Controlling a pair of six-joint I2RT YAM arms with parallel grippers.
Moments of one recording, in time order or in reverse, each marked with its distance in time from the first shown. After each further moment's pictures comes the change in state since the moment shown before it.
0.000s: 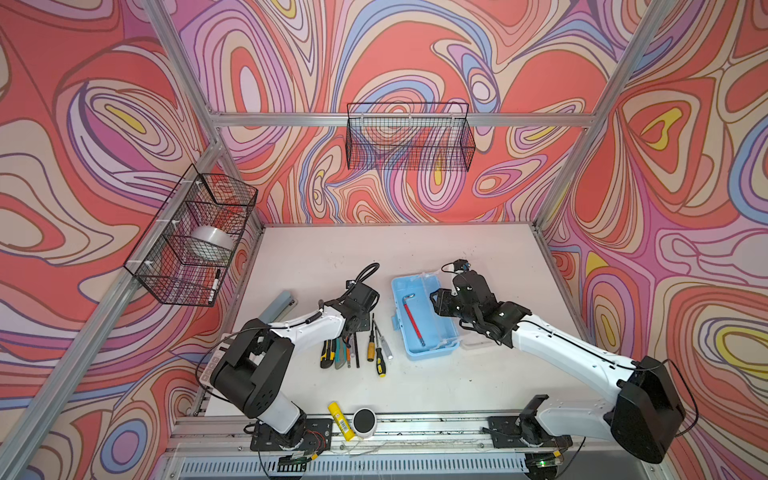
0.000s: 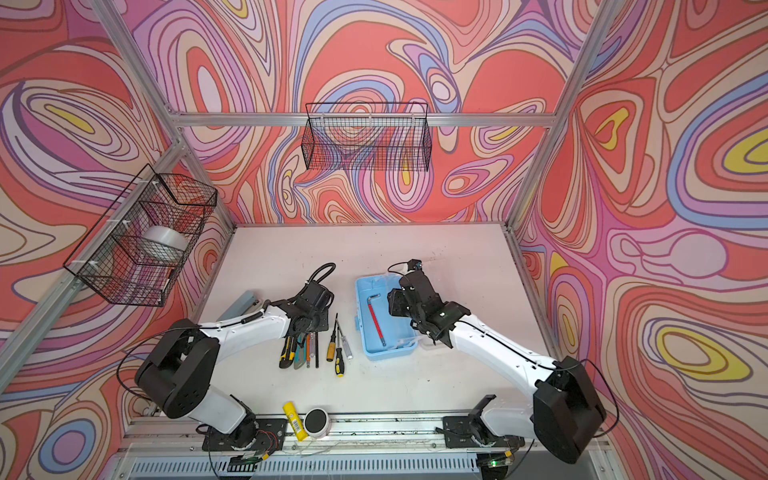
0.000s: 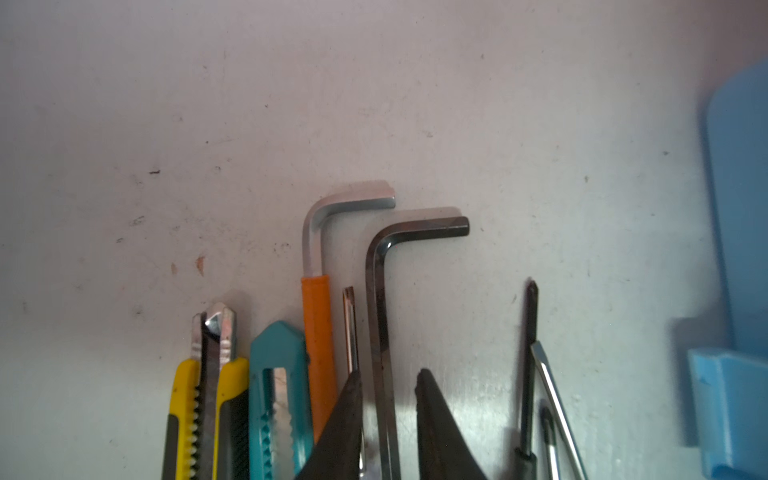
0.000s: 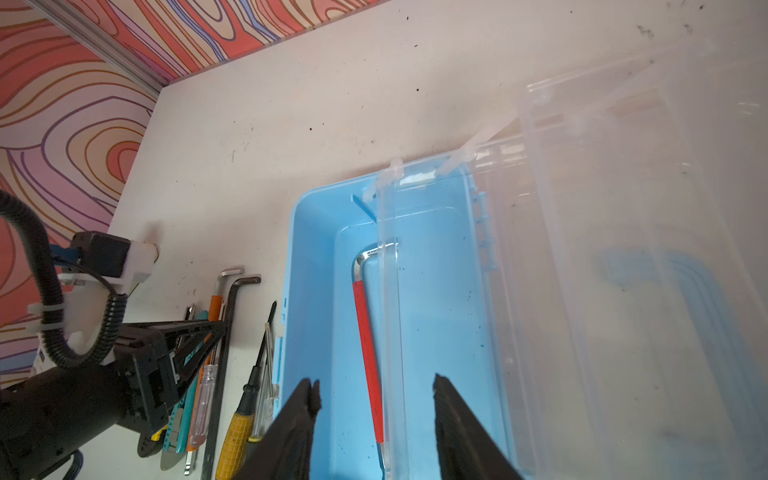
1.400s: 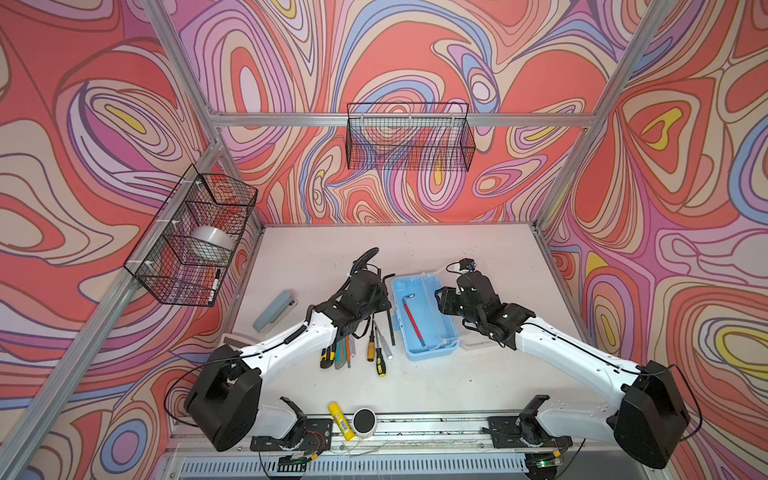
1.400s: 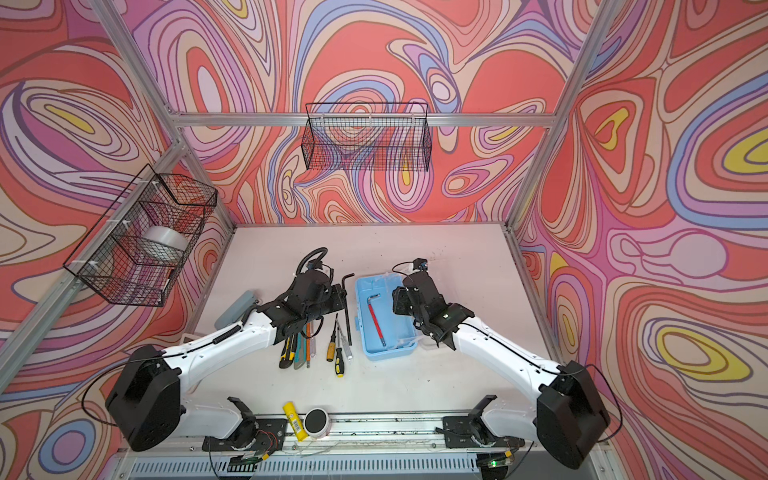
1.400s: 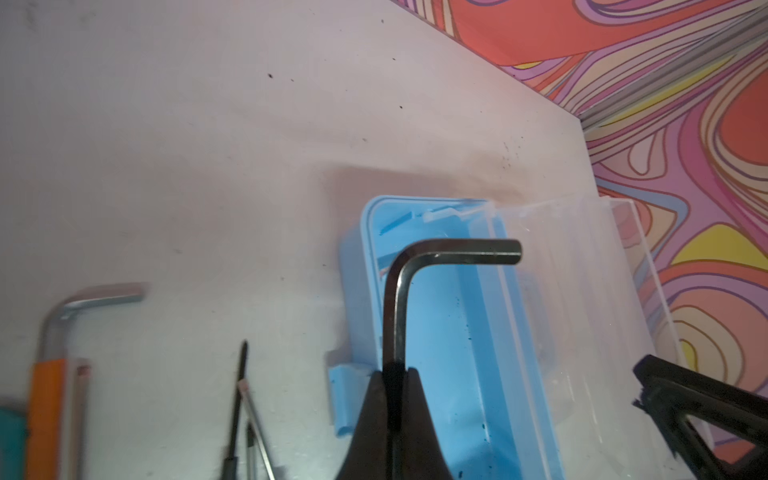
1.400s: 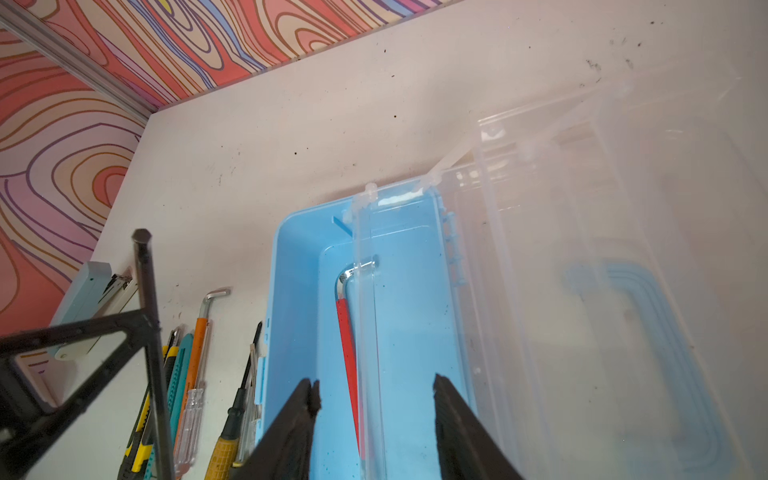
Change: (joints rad) left arm -0.114 -0.169 0.046 0.302 0.203 -0.243; right arm -0.016 -0.031 -0.020 0.021 0.055 -0.004
